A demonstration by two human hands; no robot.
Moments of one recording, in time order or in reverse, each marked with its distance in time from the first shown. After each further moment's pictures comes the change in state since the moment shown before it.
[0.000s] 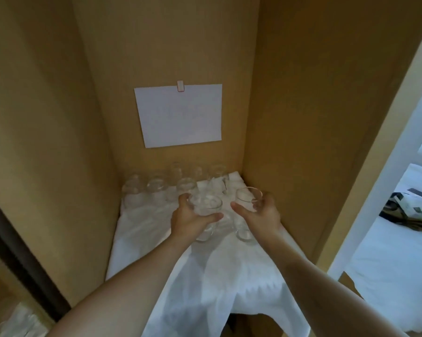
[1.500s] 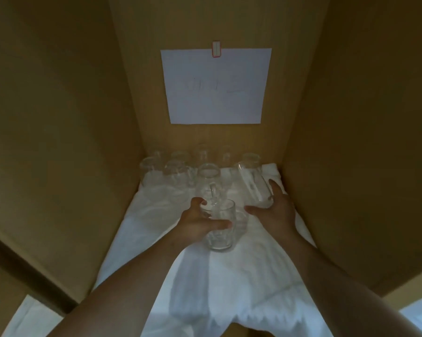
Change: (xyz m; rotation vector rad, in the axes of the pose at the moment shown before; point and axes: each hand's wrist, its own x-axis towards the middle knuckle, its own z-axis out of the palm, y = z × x) left_hand 0.037 -0.041 0.018 -0.038 -0.168 -0.283; right_hand 0.111 0.058 0.048 -0.230 -0.302 -0.109
